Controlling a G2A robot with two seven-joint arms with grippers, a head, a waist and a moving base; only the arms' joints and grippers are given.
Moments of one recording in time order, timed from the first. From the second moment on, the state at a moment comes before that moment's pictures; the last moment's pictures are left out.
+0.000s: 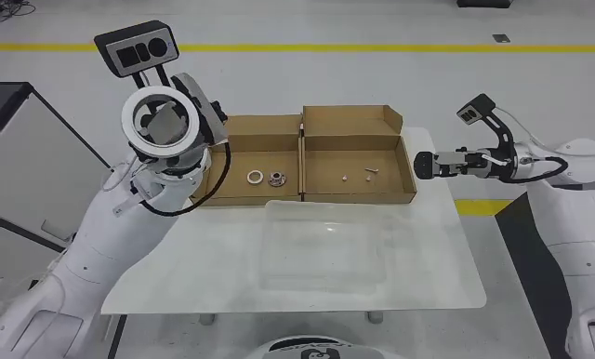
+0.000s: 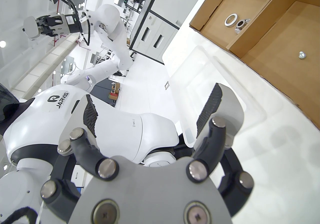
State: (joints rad) left arm 0.89 -0.98 -0.97 -1.87 -1.12 -1.01 -0.82; right arm -1.11 -0.83 1.44 -1.37 0.61 -0.28 1.54
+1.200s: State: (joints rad) left arm 0.97 -0.98 -1.10 -1.87 -0.59 -0.70 -0.64; right arm -1.11 -0.83 1.44 -1.37 0.61 -0.28 1.54
